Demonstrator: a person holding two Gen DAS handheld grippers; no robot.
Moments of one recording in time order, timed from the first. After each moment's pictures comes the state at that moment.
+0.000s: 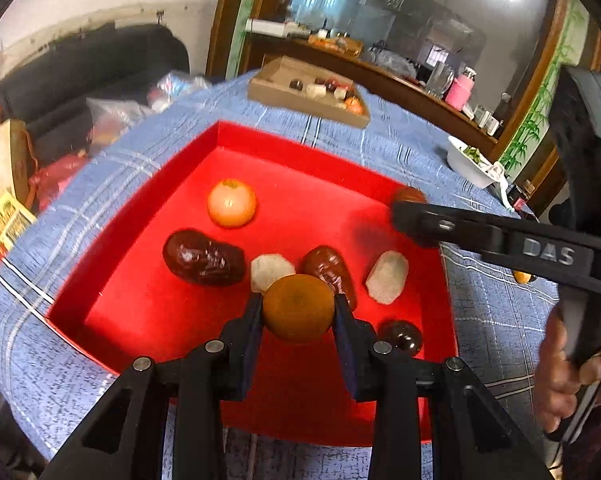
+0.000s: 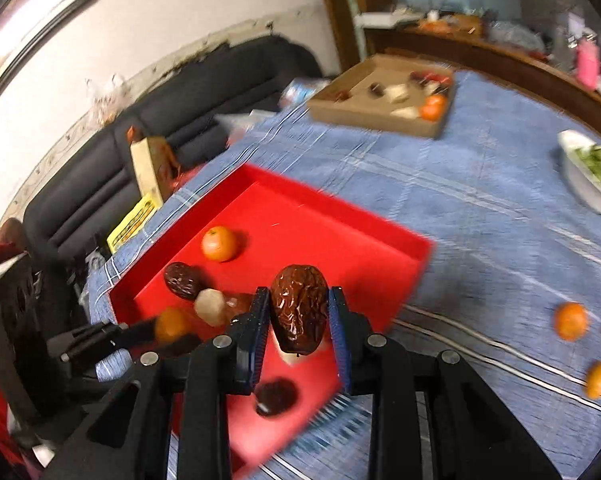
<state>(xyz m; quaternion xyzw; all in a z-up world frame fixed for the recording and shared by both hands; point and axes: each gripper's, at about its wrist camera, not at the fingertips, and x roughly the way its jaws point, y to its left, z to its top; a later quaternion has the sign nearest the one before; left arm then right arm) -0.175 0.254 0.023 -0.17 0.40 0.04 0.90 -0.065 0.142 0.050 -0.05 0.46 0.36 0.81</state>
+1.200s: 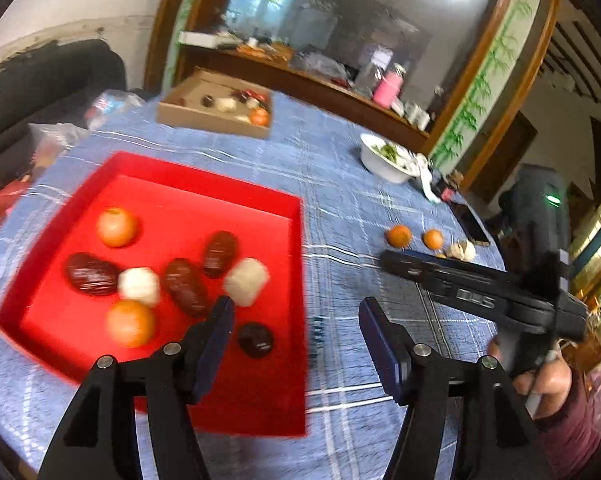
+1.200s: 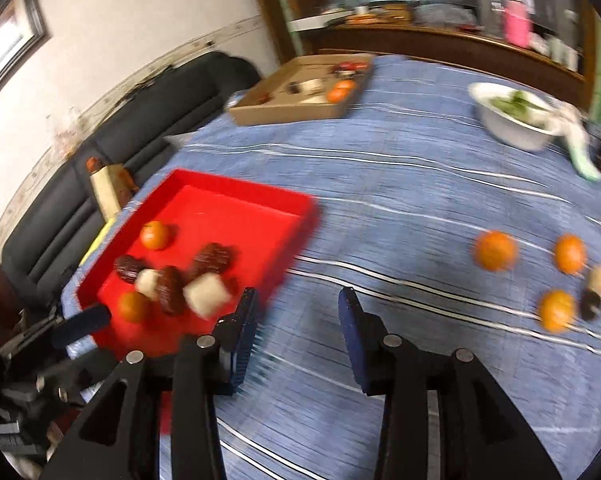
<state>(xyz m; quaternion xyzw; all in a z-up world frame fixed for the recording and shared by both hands) -0.172 0.183 0.065 -0.16 0.38 -0.07 0.91 -0.083 0.011 0.053 0.00 0.44 0.25 0.86</state>
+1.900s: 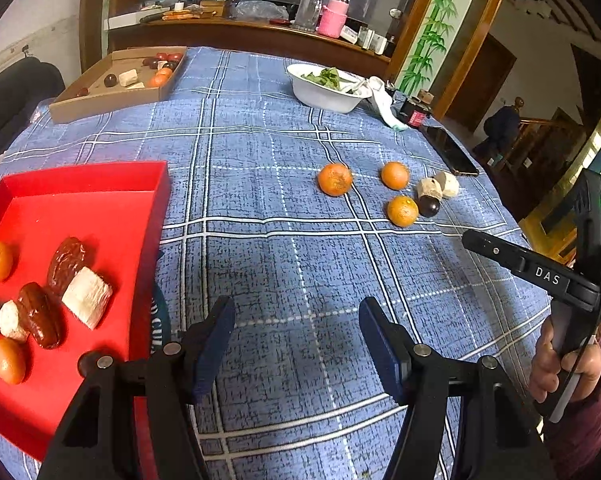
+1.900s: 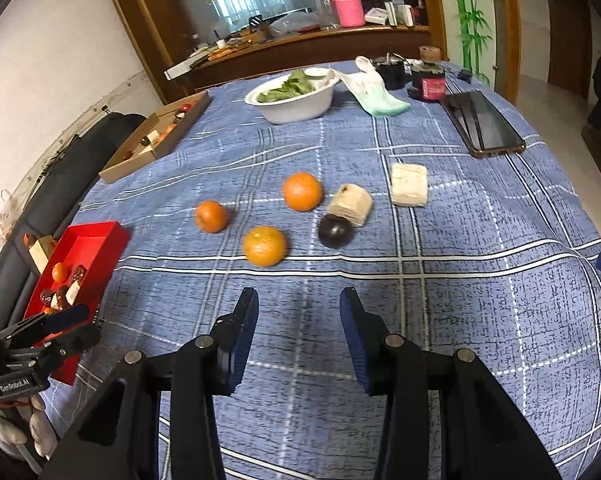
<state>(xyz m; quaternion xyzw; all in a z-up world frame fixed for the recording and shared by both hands) -0.117 0.074 0.043 -0.07 0.45 -0.12 0.88 -0.087 -0.182 0.037 0.08 0.44 0.11 0.89</state>
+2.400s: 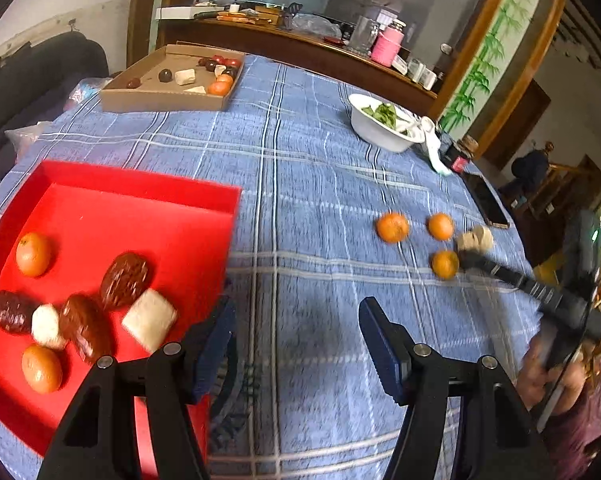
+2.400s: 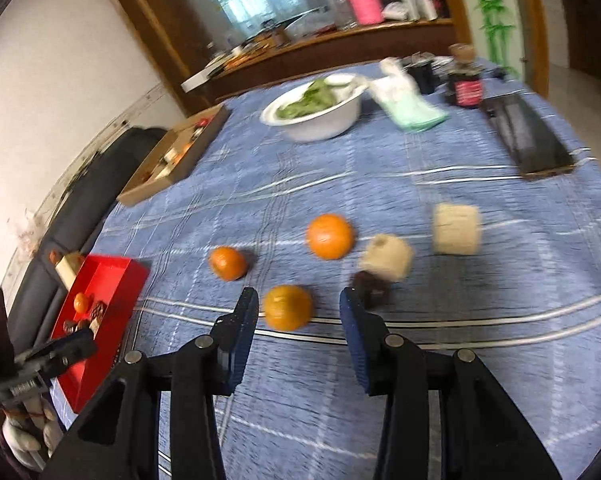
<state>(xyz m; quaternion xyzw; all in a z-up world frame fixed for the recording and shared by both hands) -0.096 0.117 0.054 -0.13 0.44 -0.06 0.89 -0.036 -0.161 0.029 0.11 0.44 0.18 0.87</state>
